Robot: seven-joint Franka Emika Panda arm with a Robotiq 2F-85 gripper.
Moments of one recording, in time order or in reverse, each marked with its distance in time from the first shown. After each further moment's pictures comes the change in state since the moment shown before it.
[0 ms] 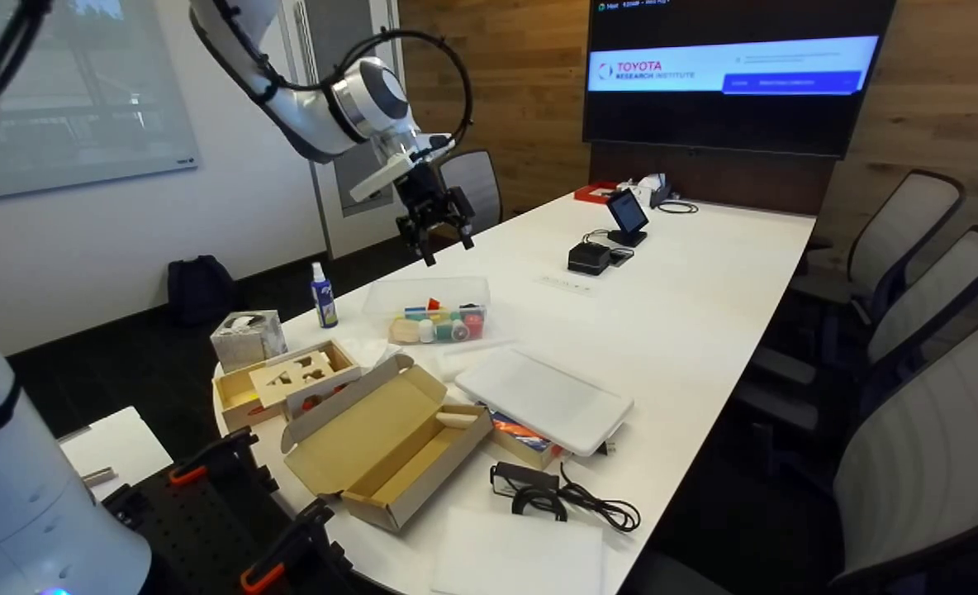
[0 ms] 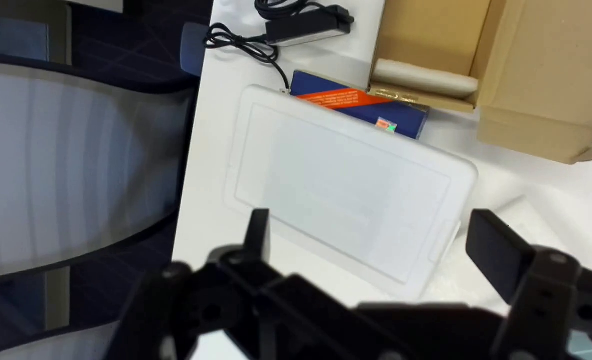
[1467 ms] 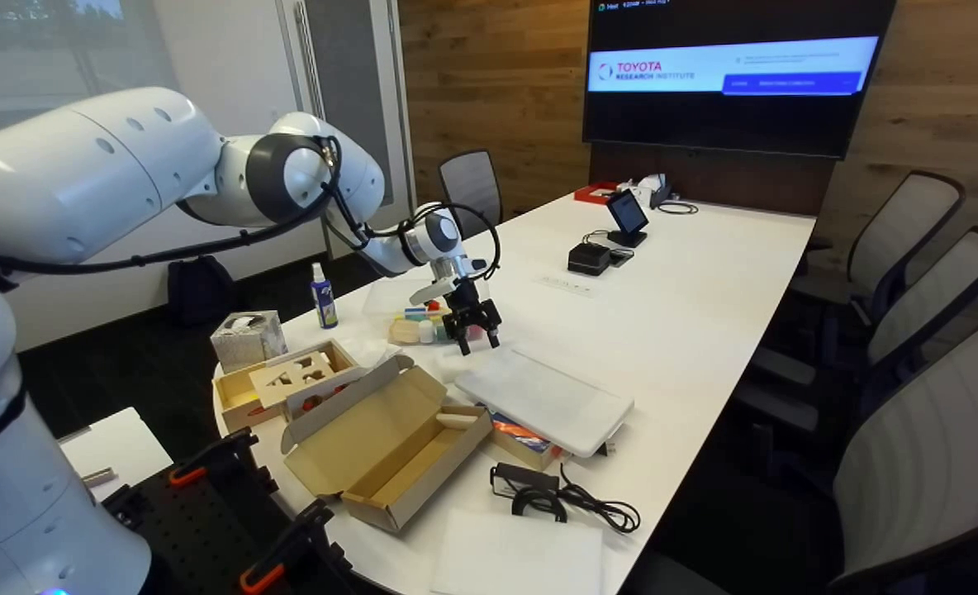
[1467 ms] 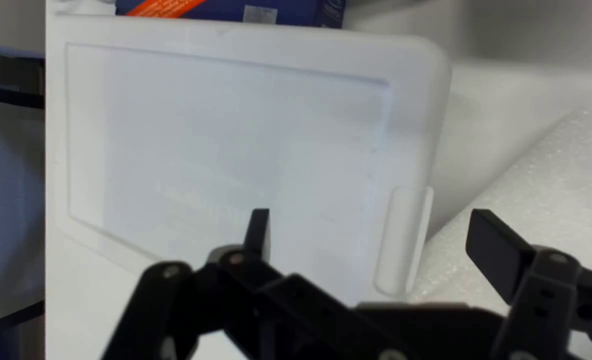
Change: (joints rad) arm 0.206 0.953 -0.260 0.944 0.226 -0.116 0.022
